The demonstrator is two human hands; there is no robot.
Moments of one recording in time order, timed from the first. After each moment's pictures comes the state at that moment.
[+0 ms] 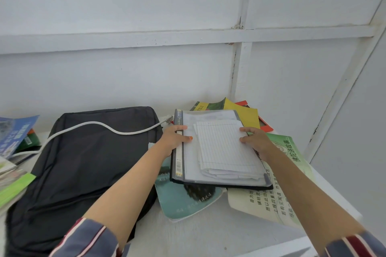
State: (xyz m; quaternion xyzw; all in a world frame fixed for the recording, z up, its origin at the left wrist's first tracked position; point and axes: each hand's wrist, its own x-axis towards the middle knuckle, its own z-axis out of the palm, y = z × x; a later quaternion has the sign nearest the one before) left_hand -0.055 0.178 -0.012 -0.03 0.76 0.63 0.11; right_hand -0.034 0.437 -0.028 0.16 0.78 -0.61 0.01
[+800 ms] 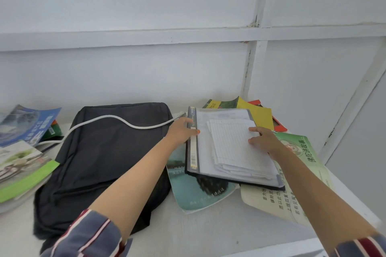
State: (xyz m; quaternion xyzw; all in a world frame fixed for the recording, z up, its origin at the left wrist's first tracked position) left_hand -0.047 0.164 0.001 -0.01 0.84 0.54 0.05; right_hand -0.039 0.429 -0.032 0.12 0.85 -0.52 0.02
